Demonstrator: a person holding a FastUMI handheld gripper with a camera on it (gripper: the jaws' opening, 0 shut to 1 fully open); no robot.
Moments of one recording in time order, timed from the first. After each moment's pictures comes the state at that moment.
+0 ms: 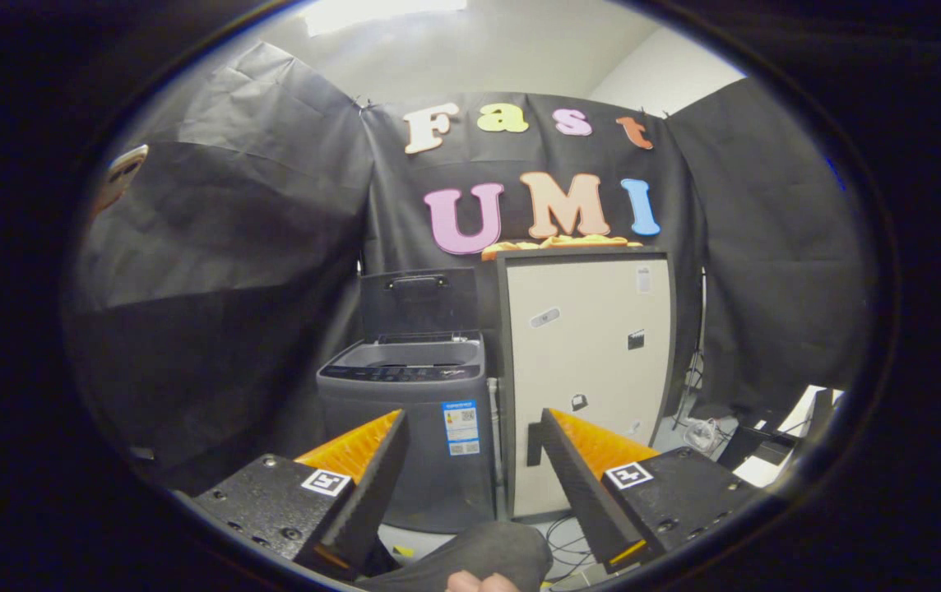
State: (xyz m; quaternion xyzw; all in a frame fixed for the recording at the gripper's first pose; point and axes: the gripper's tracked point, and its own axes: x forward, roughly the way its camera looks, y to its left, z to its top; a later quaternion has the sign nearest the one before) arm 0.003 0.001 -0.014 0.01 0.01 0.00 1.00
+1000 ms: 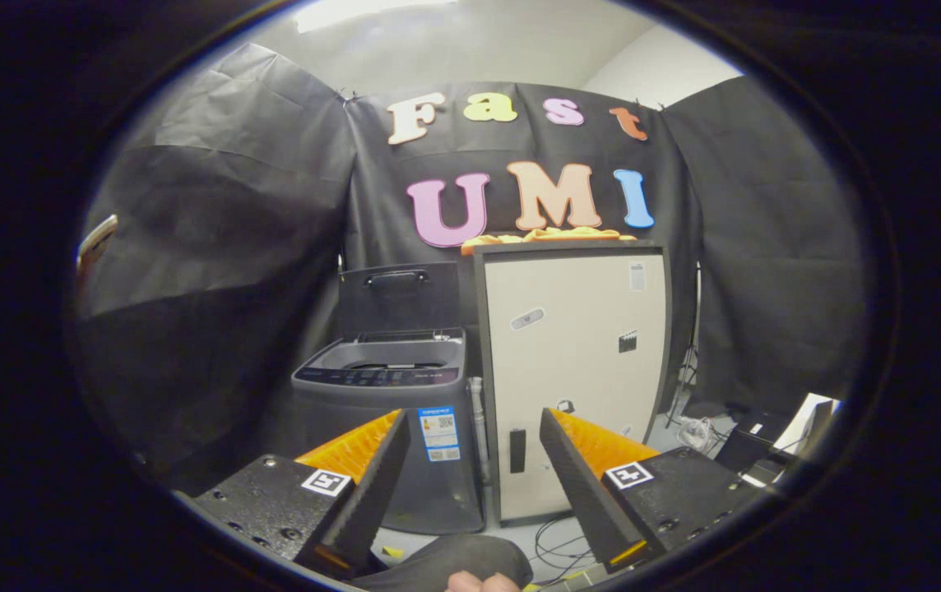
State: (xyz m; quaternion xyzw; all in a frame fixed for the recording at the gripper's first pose) arm 0.052 -0.036 -0.005 0.01 0.03 -0.02 1.00
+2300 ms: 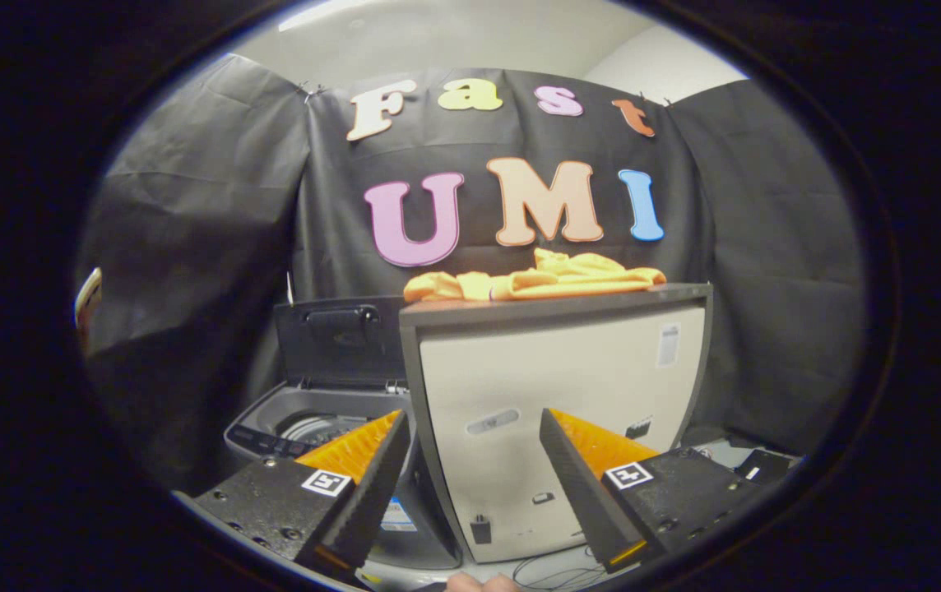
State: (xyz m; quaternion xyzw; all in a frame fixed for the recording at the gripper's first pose) arm 0.235 -0.104 0.093 0.02 0.02 -0.04 1.00
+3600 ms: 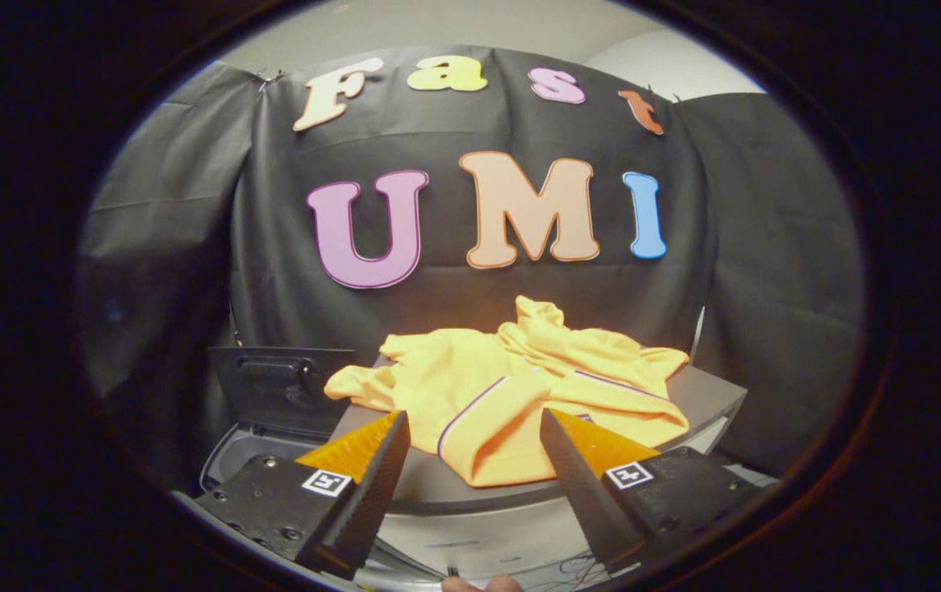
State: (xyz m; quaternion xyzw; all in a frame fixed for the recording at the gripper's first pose) arm 0.369 -0.161 0.176 0.00 0.08 -0.09 0.99
